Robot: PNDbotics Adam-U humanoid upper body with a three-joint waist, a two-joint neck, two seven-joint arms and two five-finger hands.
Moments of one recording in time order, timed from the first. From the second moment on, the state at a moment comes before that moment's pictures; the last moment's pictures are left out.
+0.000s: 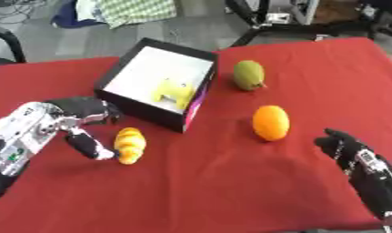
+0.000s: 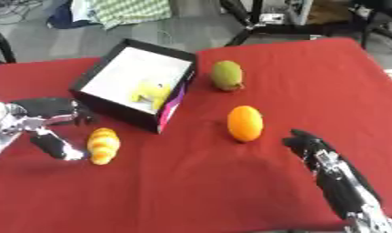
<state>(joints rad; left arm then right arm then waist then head) -0.56 0.65 -0.48 -1.44 -0.80 -0.14 -0.62 0.11 -0.16 -0.03 -1.82 -0.11 -0.09 0.39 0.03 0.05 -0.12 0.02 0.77</state>
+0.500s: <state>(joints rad) -0.57 0.61 -0.50 -1.38 -0.85 -0.20 -0.60 0.11 -0.16 -0.03 -1.82 -0.11 -0.09 0.39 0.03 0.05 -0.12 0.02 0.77</state>
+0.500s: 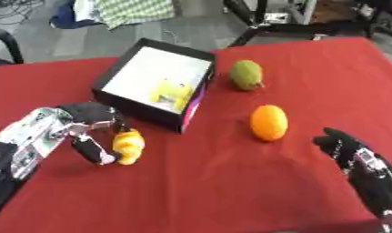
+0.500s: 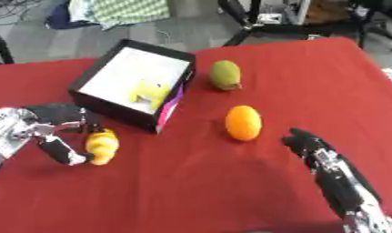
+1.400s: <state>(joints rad) -0.61 0.70 -0.37 -1.50 -0.75 -0.21 -0.46 0.11 -0.16 -0.03 -1.82 -0.11 -0.08 0.39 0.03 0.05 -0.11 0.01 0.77</state>
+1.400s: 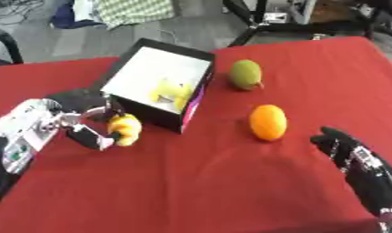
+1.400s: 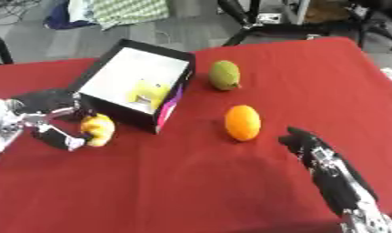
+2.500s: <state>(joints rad) -0.93 0.41 -0.29 -1.19 -0.91 0.11 -0.45 0.11 -0.16 -0.02 -1.82 -0.11 -0.08 0.40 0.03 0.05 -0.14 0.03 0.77</state>
